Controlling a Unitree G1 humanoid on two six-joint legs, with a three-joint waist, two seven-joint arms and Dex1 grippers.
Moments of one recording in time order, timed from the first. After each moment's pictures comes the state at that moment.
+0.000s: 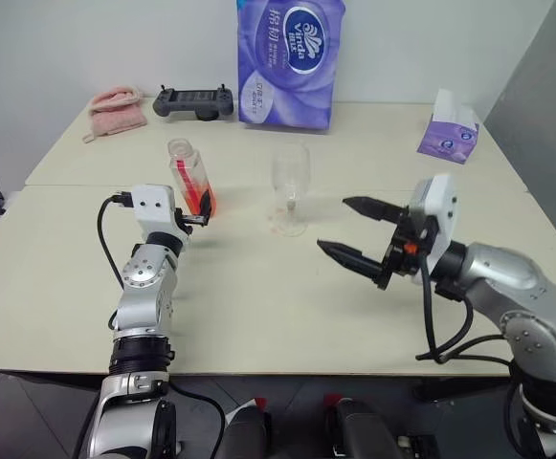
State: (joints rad) left arm -0.49 0.31 0.22 0.30 -0.15 0.05 -0.19; right arm -0.36 -0.57 0.02 -0.62 0.65 0.67 0.59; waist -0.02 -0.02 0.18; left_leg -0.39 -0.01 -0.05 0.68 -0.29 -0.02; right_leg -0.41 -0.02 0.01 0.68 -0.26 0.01
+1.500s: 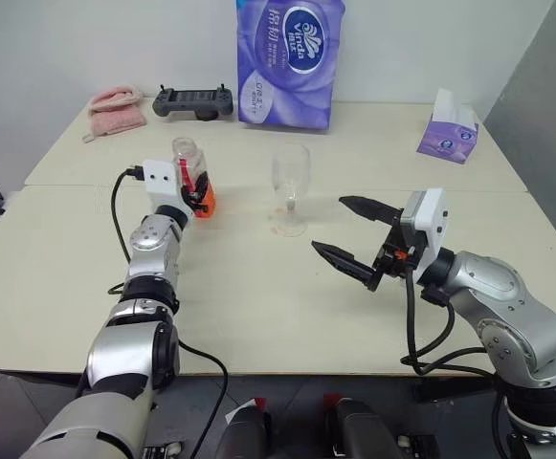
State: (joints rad) left arm -0.90 0.38 0.23 1.07 -0.14 -0.29 -0.34; right arm -0.34 -0.50 0.05 -0.58 0.55 0.54 0.59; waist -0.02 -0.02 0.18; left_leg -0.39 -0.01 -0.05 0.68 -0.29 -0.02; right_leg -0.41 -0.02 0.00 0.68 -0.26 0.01
